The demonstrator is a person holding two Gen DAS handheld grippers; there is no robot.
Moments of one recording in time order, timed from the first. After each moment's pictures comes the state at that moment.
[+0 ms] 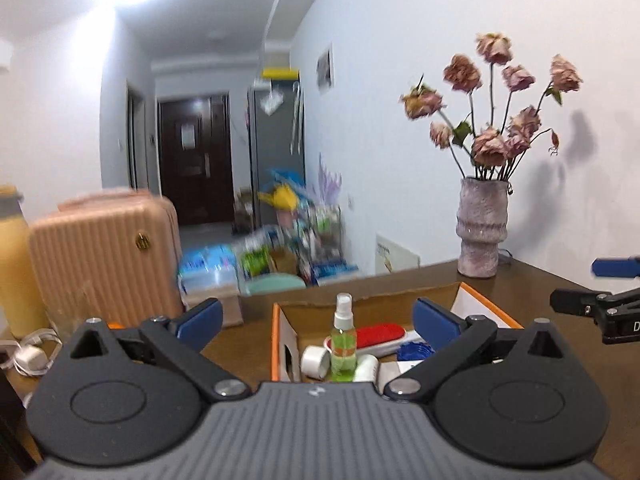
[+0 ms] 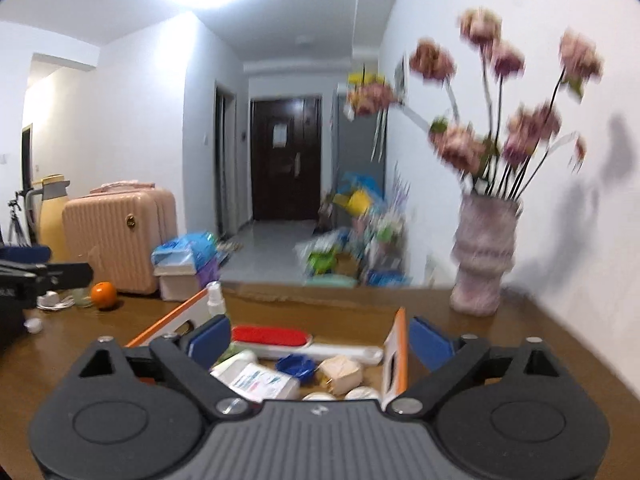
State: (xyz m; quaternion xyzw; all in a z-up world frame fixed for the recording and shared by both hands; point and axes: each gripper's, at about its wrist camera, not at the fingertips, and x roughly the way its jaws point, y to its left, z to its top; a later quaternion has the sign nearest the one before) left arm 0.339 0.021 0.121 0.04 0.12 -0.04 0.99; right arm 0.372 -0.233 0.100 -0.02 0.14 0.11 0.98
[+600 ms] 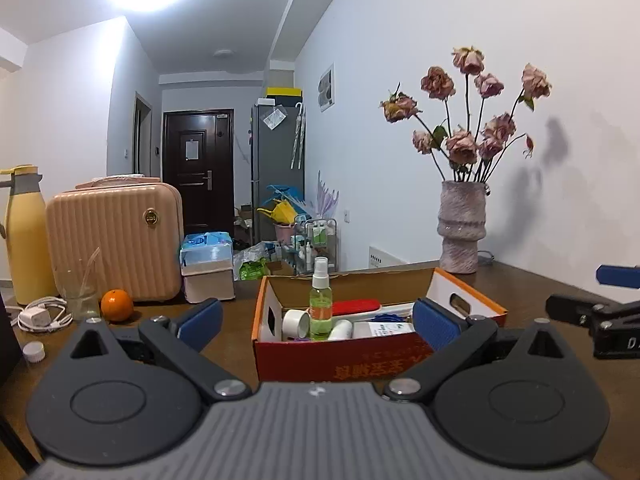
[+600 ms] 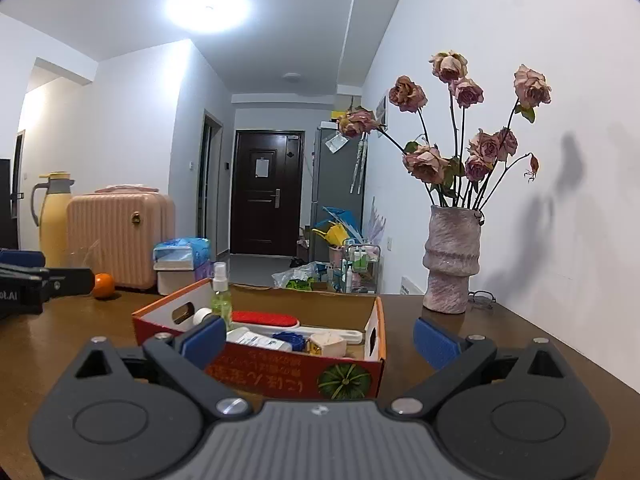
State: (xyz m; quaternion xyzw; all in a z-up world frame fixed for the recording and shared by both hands) left arm 0.258 0.009 0.073 0.01 0.10 -0.04 0.99; right arm 0.279 -0.231 0.056 -0.03 0.09 0.08 0.99
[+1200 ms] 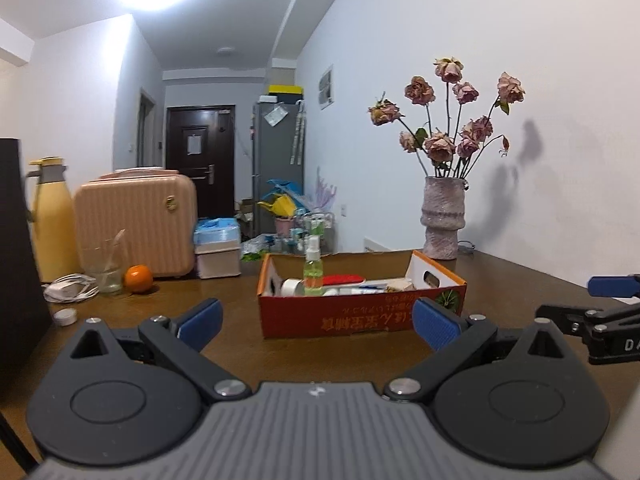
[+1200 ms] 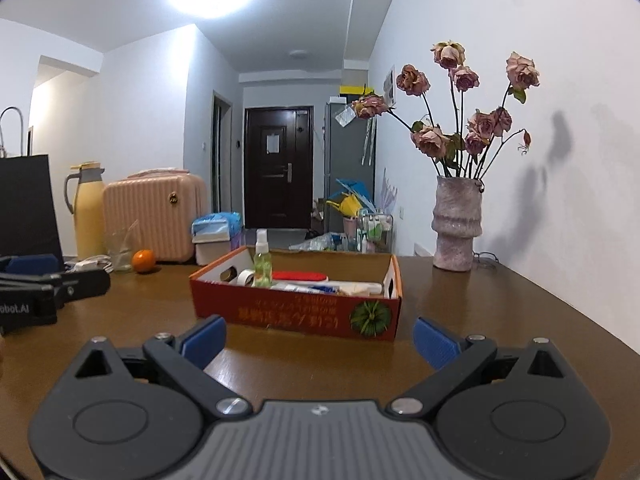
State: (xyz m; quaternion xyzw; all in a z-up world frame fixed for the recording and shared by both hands) left arm 0.147 0.008 0.076 0.01 0.11 -0.04 0.99; right arm 0.177 -0.225 0.062 -0.01 0.14 0.10 0.98
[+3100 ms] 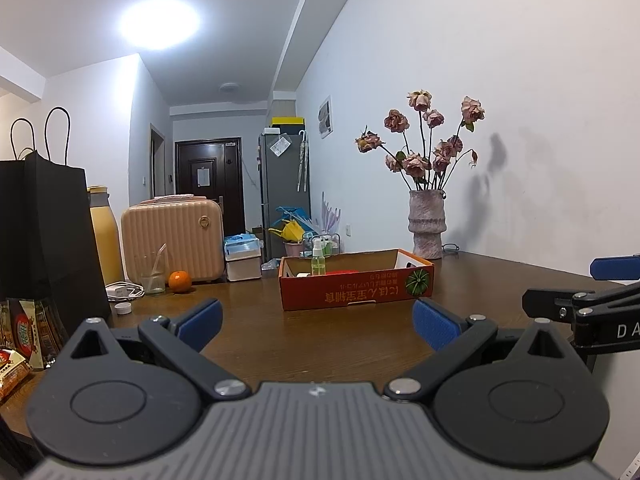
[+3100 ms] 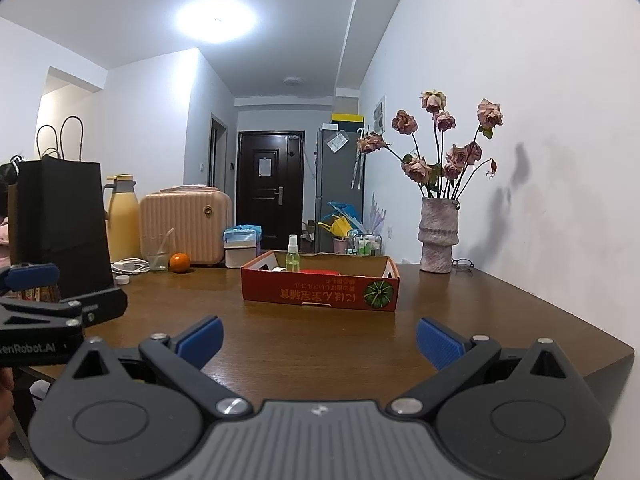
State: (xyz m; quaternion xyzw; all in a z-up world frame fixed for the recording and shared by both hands) left arm -0.033 0.012 0.059 0.04 0.06 -0.03 1.00; right arm -0.011 -0.190 0.057 -0.01 0.10 0.08 0.99
